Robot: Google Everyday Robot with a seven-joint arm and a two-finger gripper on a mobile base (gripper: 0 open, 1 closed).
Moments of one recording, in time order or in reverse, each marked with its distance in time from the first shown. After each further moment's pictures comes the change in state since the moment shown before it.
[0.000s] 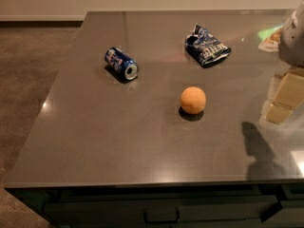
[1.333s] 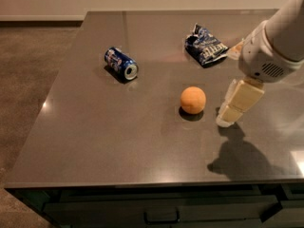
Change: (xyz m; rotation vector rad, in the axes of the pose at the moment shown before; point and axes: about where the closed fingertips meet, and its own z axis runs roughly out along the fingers) arm -0.047 -0.013 0.055 0.014 -0.168 0.028
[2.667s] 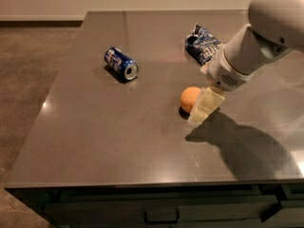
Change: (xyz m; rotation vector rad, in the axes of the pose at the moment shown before) arm -0.021 -0.021 0.096 -0.101 -0.066 0.054
